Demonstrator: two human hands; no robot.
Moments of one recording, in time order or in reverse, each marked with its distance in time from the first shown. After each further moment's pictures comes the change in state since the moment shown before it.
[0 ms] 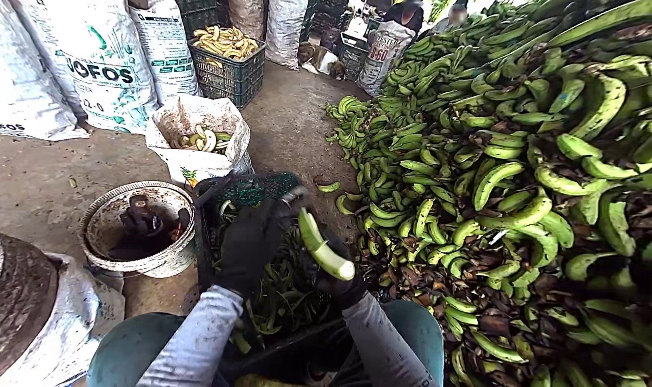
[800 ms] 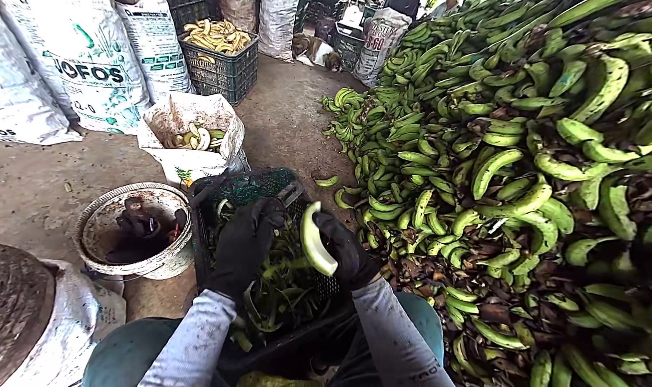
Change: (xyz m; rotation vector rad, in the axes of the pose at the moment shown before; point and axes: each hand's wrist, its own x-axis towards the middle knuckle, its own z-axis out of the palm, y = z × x) left_hand -0.003 -0.006 -0.003 -0.127 -0.046 -0.017; right_hand 0.003 -0.029 0.024 -0.604 0.124 -0.117
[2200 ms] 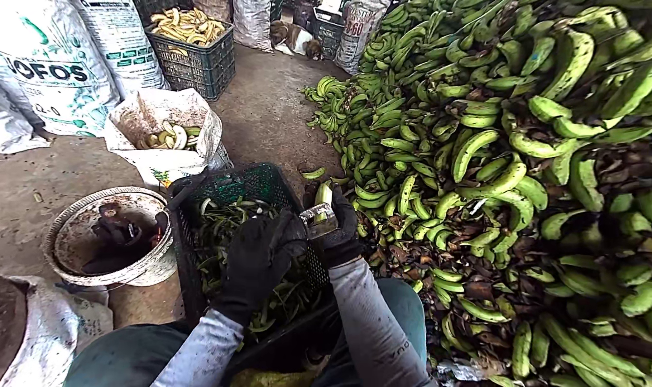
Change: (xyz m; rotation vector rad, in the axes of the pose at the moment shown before) left_hand -0.026 0.006 0.051 0.029 0.168 0.449; right_hand 0.023 -0.004 -0.017 0.990 0.163 -0.147
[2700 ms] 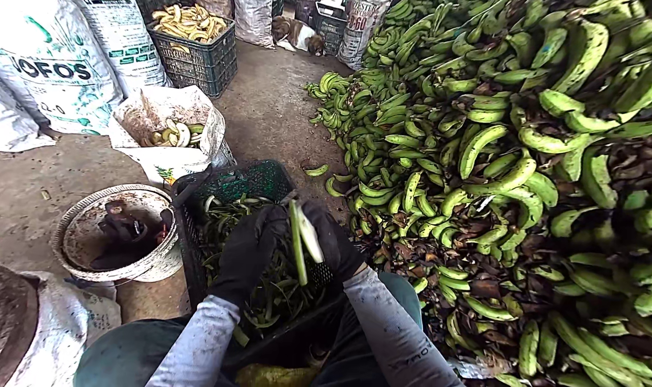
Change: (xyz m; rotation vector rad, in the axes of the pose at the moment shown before) left_hand 0.016 -0.006 -0.021 -0.099 -0.299 -0.464; right_hand -0.032 0.010 0.000 -1.449 -0.076 -0.045
